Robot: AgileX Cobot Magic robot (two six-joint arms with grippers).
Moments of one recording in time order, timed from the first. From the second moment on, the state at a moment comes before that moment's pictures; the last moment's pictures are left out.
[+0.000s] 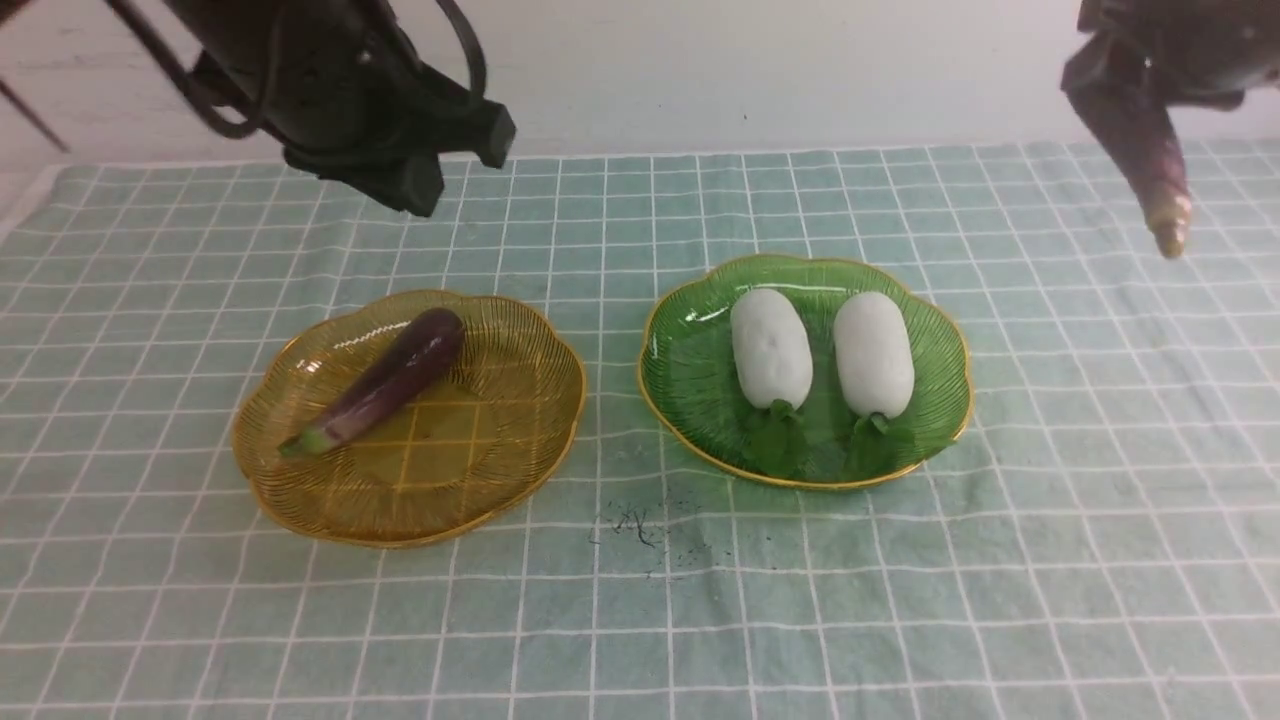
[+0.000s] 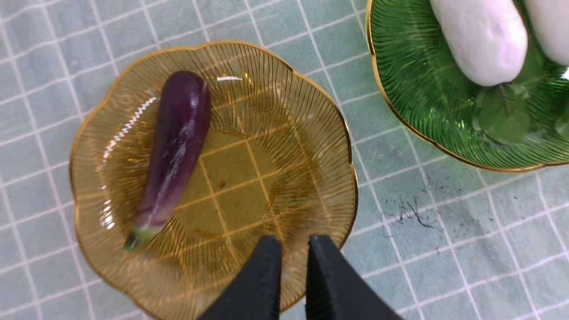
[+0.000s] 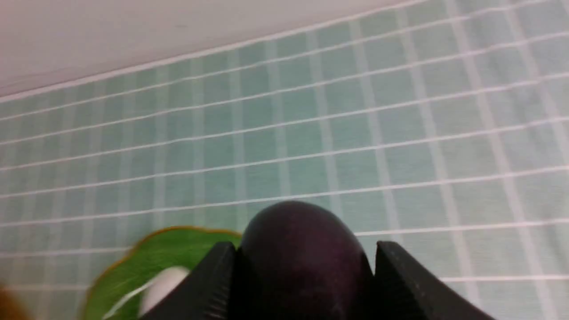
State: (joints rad) right arm -0.03 1.92 -1.87 0.48 0.91 -0.17; left arm -0.36 1.63 -1.77 0.07 1.24 -0.06
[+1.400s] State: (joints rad) right arm 0.45 2.26 -2.08 1.04 0.87 -0.31; left arm -0.36 0.60 -0.95 0.12 1.22 -0.24
